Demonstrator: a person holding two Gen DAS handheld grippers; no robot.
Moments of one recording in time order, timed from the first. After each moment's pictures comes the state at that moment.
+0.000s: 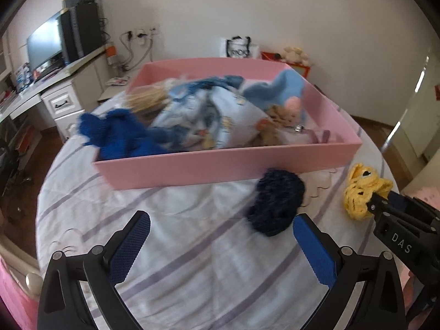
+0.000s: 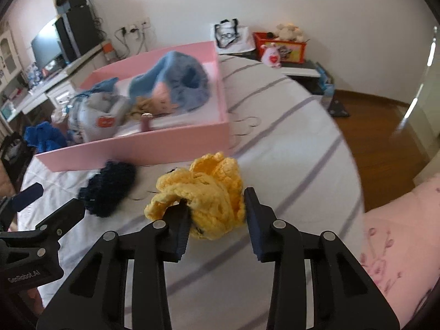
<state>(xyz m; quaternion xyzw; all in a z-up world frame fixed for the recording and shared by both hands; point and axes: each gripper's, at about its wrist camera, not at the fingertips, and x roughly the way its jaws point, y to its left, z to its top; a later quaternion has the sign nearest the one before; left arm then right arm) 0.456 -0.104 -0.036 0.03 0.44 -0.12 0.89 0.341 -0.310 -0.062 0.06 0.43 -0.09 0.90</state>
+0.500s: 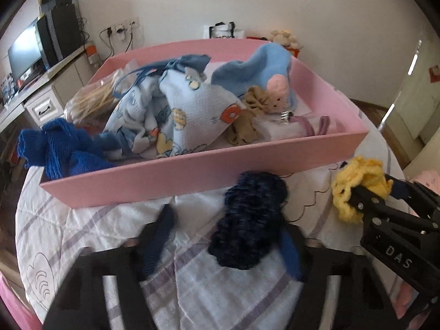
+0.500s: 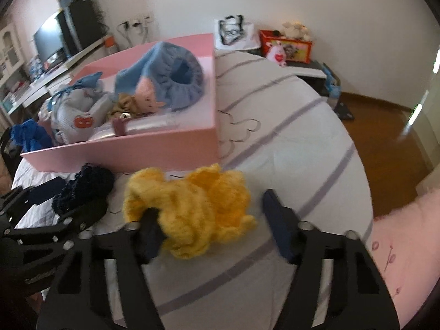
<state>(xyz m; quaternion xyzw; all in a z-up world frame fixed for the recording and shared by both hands) 0.495 -0.135 -0.066 0.06 0.46 -0.14 0.87 0.367 -0.316 -0.078 0.05 0.43 -0.06 0.90</state>
